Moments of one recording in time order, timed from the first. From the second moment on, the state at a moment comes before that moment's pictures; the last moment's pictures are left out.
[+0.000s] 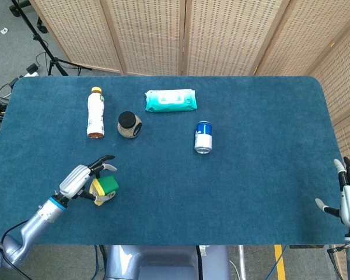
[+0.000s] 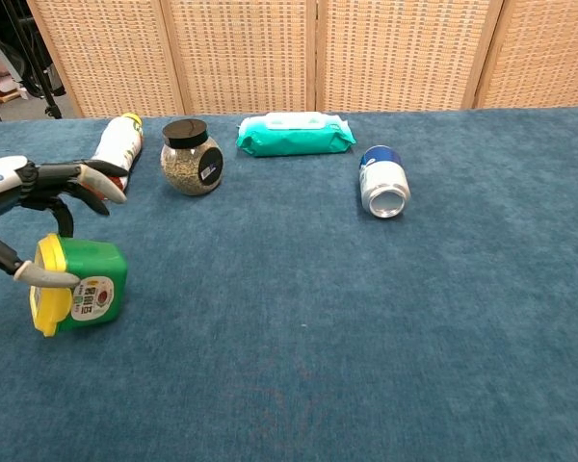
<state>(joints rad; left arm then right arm) -0.51 -1.54 0.05 -1.05 1.74 1.31 -0.78 0.07 -1.17 0.16 -1.54 -1.32 1.47 -0.05</state>
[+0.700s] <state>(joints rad) -0.47 -1.21 0.06 -1.58 1.56 1.19 -0.32 0.06 -1.16 0.16 -1.56 -1.34 1.48 -0.03</state>
